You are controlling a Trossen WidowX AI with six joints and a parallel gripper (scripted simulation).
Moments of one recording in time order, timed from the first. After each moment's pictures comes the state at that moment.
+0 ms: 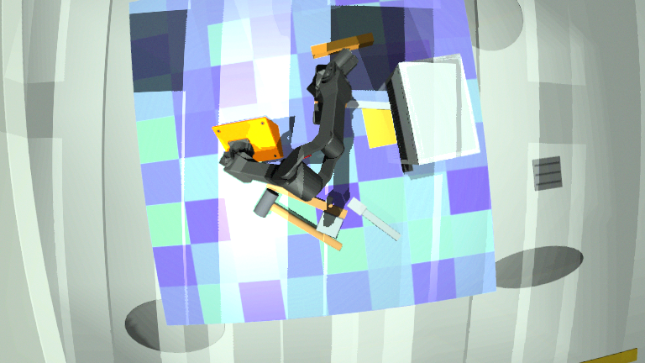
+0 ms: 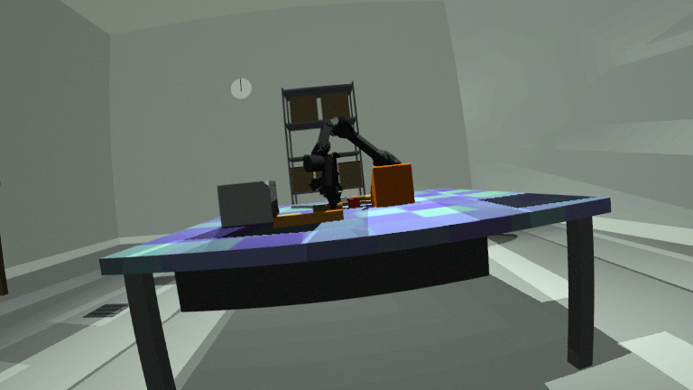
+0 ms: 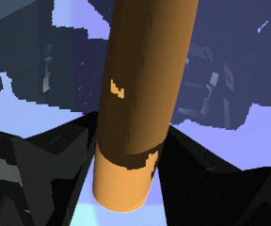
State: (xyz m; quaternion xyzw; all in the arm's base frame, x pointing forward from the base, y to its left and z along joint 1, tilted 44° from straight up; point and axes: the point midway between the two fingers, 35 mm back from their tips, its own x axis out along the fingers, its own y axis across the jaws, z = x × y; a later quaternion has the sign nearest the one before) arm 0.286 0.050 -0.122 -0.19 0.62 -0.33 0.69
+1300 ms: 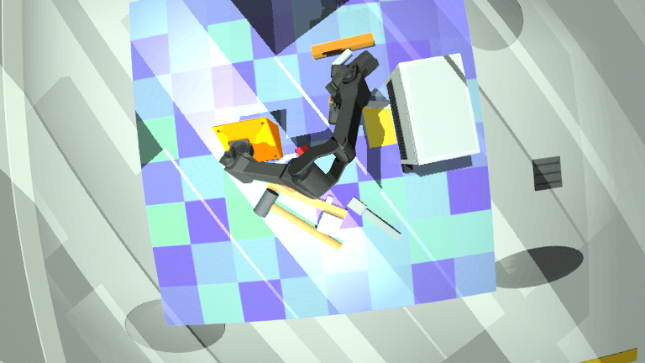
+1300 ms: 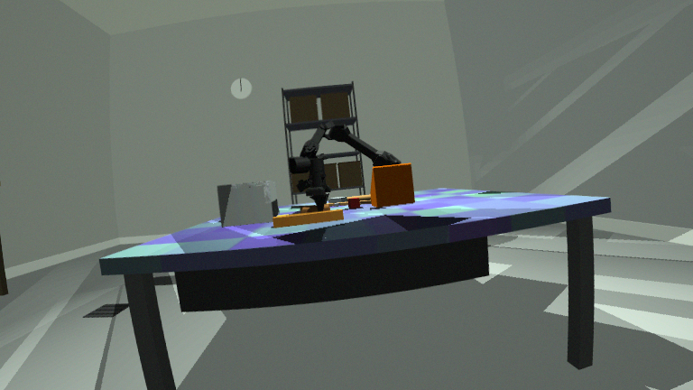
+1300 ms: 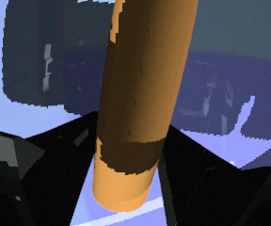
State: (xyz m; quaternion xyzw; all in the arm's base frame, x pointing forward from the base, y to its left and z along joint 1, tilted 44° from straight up) arm 0.335 0.044 -0.115 -0.19 0.62 -0.33 0.69
